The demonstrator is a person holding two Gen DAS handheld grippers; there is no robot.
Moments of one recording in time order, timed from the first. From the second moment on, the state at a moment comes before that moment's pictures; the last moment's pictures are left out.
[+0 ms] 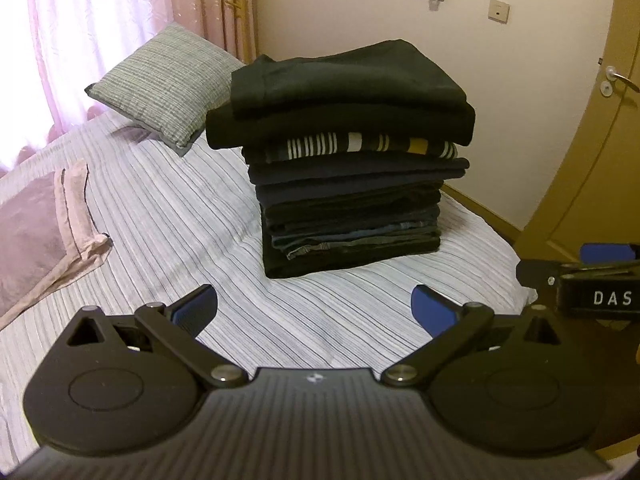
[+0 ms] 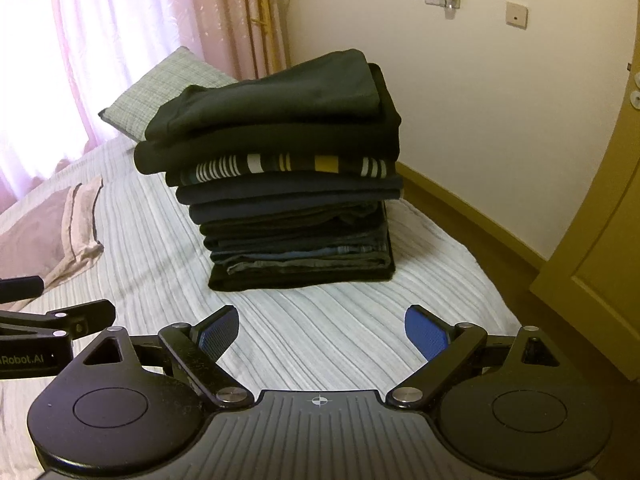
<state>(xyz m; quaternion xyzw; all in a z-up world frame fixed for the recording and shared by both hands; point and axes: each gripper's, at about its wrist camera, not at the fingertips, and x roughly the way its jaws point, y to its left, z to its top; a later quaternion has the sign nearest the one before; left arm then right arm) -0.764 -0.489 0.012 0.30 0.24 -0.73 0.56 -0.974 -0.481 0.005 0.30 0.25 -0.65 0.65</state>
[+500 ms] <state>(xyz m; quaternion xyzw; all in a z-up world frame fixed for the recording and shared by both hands) -0.769 -0.490 0.004 0.32 0.23 -0.73 0.55 -0.975 -0.488 -0.002 0.31 0.26 -0.64 0.65</state>
